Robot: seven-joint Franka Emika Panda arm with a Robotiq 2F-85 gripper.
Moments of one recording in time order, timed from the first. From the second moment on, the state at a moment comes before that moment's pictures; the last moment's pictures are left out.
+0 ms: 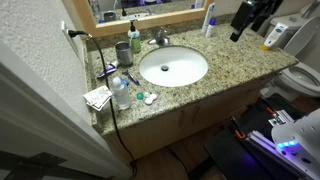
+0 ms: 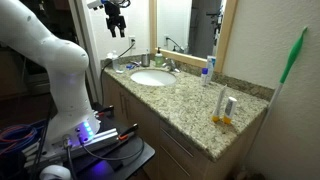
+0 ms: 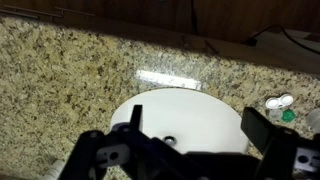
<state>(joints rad) 0.14 -0.66 0.31 -2.42 0.09 1.84 0.33</state>
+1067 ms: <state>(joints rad) 0.13 -0.64 0.30 -2.42 0.08 1.84 0.37</state>
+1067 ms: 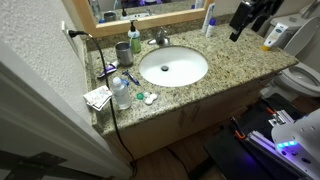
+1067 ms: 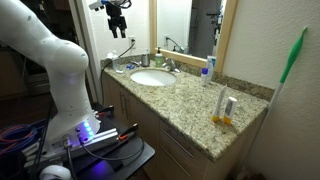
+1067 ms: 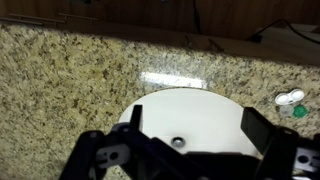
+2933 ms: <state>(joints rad) -0.18 -0.24 -0.18 -2.16 0.13 1.99 0.37</state>
